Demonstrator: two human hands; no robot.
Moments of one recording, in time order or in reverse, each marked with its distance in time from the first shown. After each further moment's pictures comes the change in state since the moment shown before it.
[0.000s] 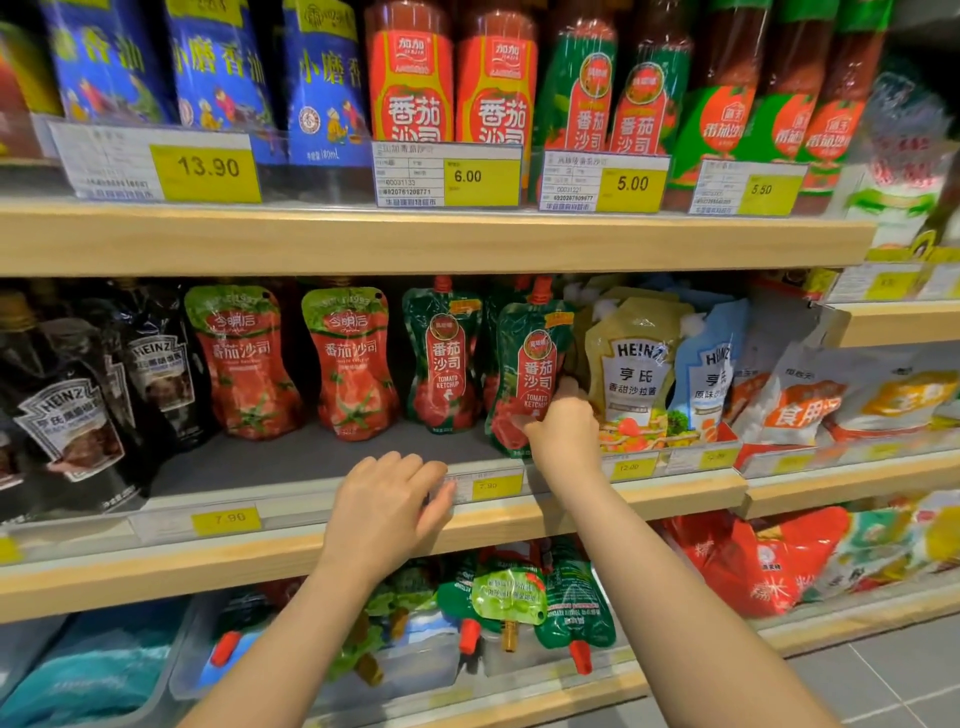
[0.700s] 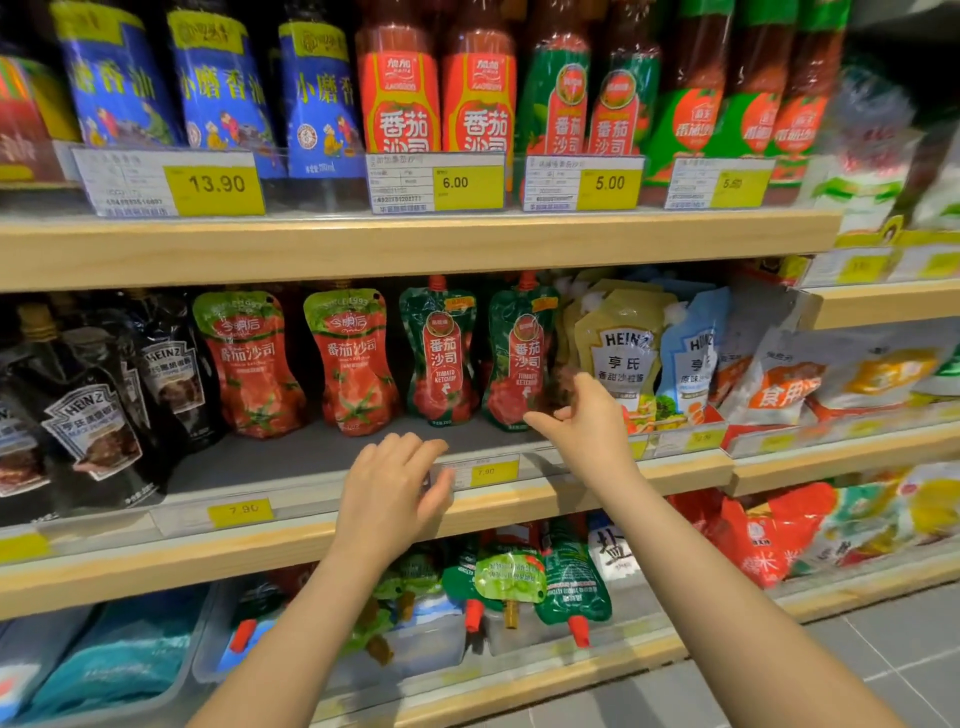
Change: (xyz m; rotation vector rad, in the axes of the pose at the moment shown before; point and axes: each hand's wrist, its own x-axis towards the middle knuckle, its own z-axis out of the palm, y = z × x) left_hand -0.001 0.008 -0.013 -0.135 0.042 -0.064; right_hand -0.020 0.020 -0.038 0.152 -0.043 -0.123
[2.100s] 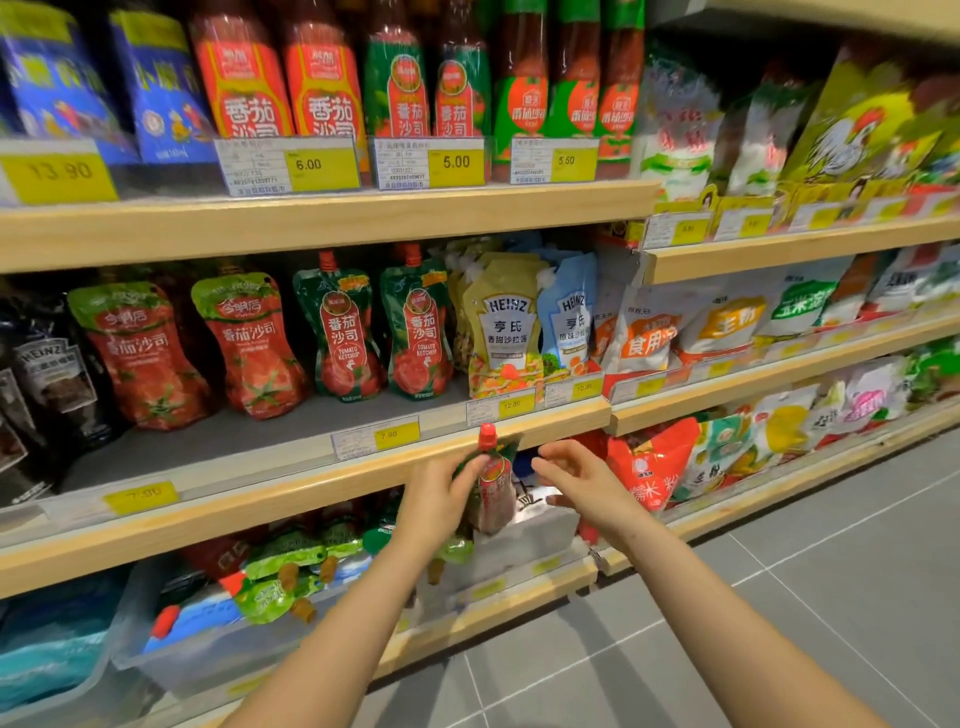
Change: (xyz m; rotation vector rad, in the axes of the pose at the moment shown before) left_hand -0.006 0.124 0.051 -0.822 -0.262 -0.311; right_hand -0.093 0.100 -0.074 0.483 -0.295 0.332
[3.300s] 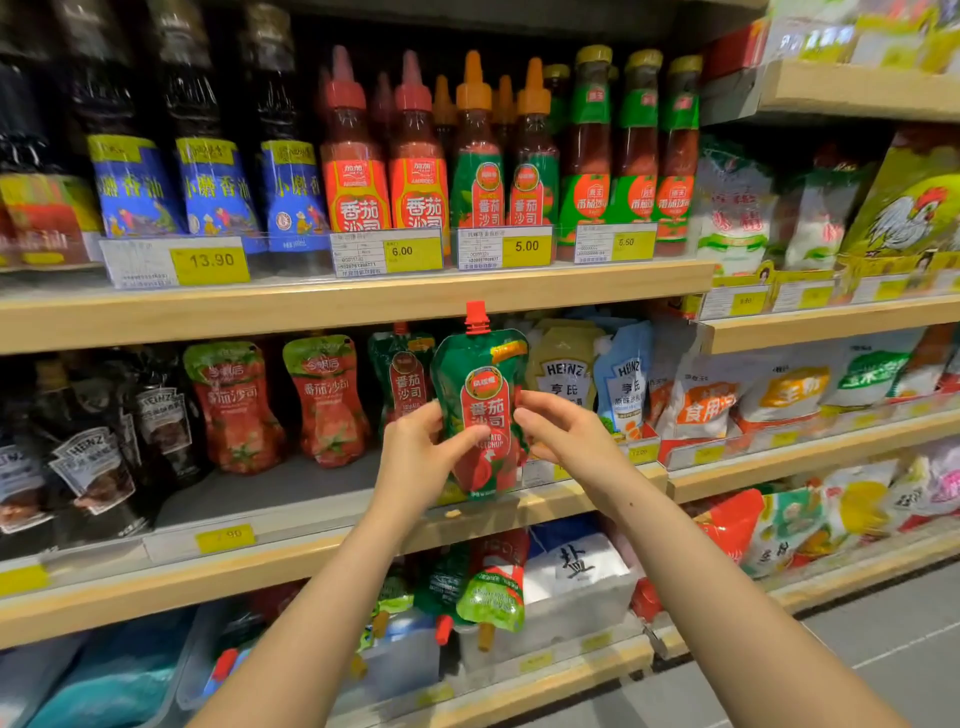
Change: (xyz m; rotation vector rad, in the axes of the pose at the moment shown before) left_hand 0.042 0.044 -0.106 -0.134 0.249 0.141; right_hand 0.026 -0.117 0.048 0.118 -0.124 -0.356
